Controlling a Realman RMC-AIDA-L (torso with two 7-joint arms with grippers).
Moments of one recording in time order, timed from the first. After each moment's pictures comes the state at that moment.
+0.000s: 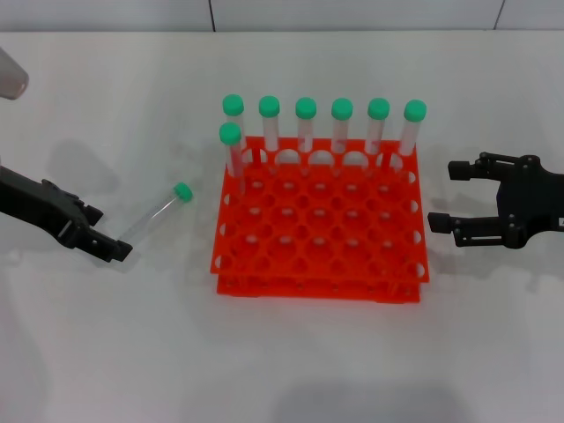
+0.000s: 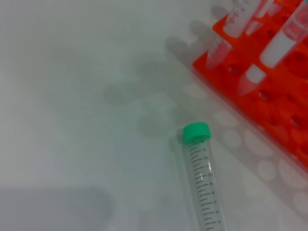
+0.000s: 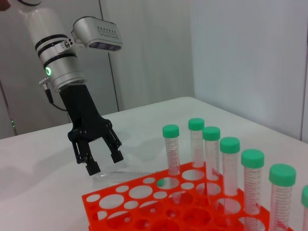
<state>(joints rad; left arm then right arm) -0.74 -1.93 0.72 0.67 2.68 1.51 -1.85 0.35 2.01 -1.08 -0.91 -1.72 -1.44 1.39</state>
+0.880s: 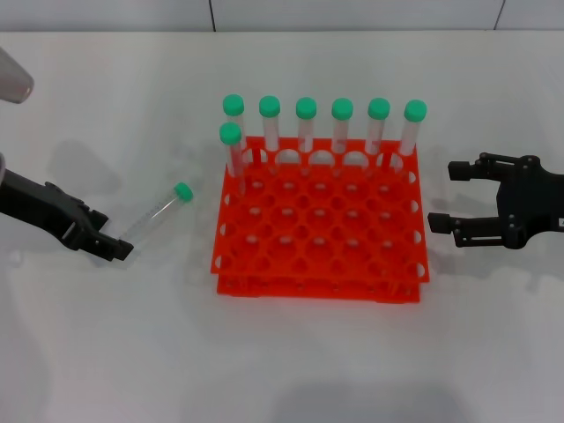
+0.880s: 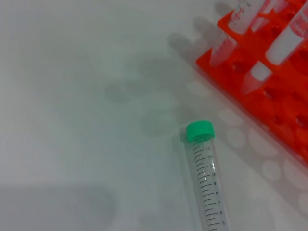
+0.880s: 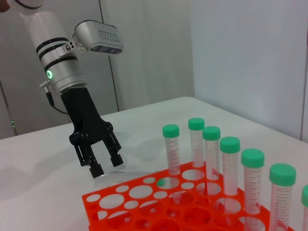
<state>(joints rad) -0.75 -1.93 0.72 0.65 2.68 1.49 -1.85 0.35 2.01 -1.08 -0.90 -1.72 -1.44 1.39</state>
